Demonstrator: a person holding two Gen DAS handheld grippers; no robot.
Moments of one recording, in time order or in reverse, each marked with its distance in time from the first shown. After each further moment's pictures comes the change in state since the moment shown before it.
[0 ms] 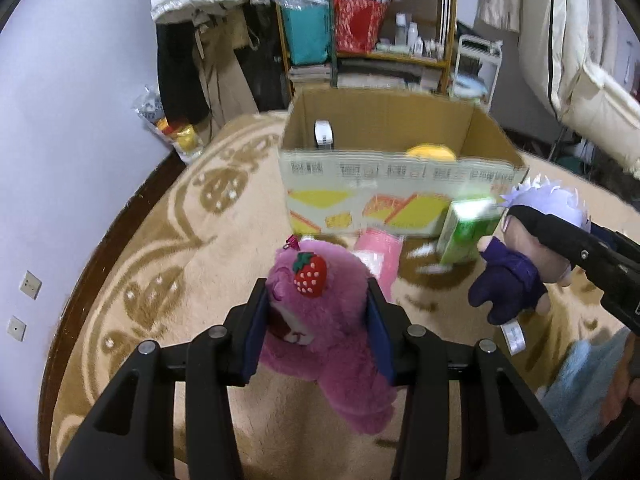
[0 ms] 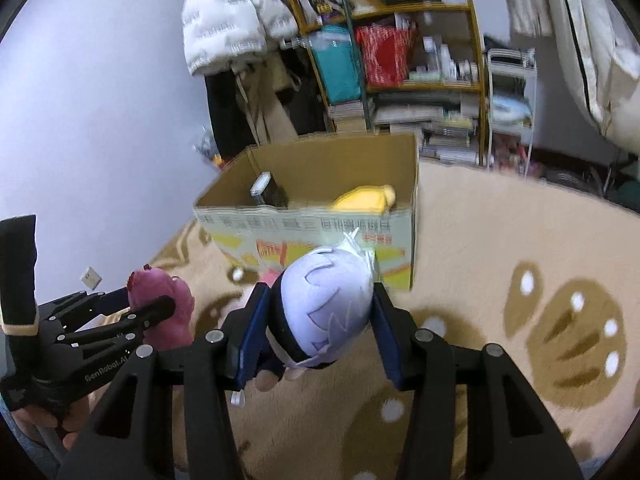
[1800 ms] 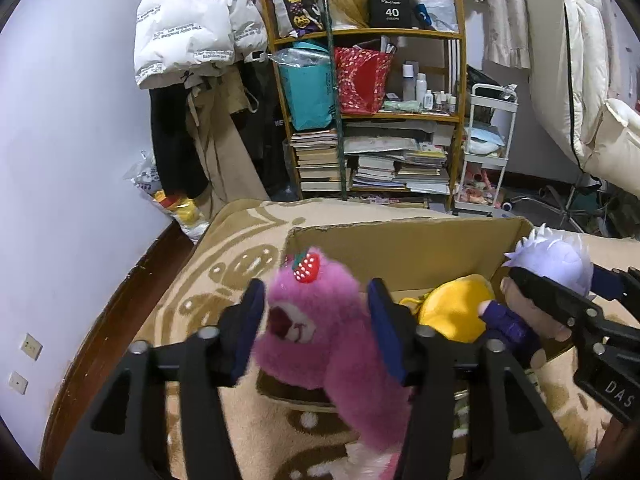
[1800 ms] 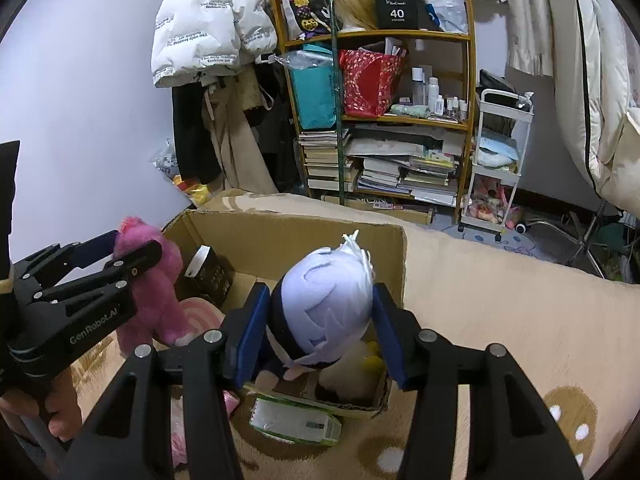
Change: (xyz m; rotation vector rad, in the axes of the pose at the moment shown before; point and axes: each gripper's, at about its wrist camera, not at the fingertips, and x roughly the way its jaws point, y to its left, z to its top) left arm 0.070 -0.011 0.123 0.037 -0.185 0.054; right arm 0.074 -0.014 0.084 -0.056 -0.044 -0.137
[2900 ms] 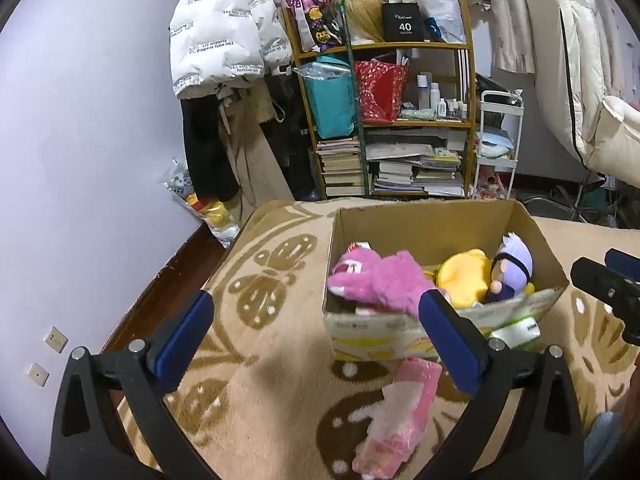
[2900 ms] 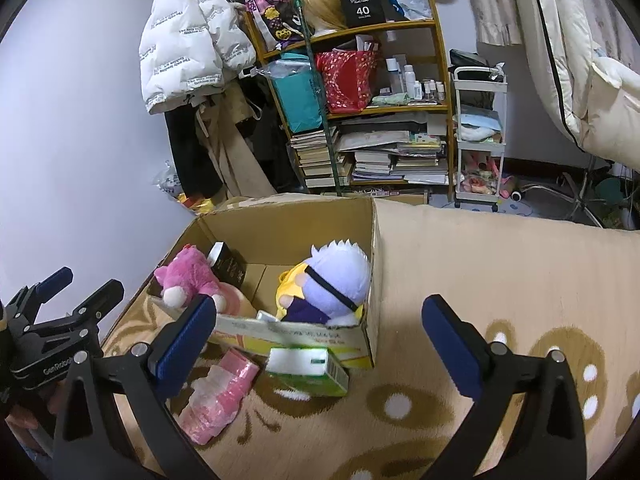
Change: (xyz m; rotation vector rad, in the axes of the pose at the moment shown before) left arm -0.072 0.027 -0.034 0.004 -0.034 0.064; right arm -0.051 -0.018 -0.027 0.140 -0.003 0.036
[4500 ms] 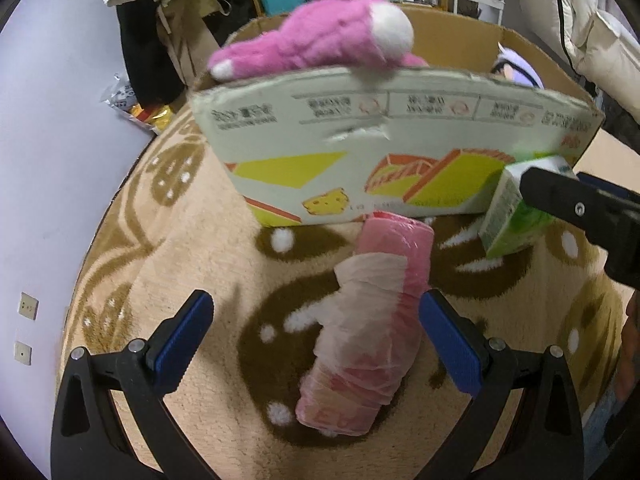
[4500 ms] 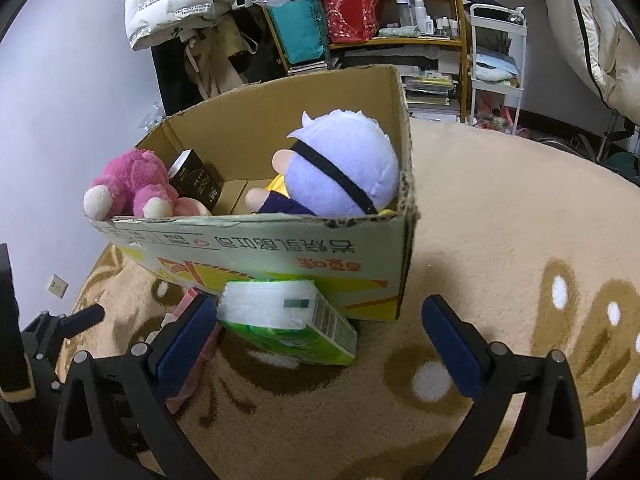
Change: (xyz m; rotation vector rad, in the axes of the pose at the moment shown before) left arm 0.084 -0.045 -0.090 0.082 0.374 -0.119; right arm 0.088 -0.001 -0.054 -0.010 0.200 -0.006
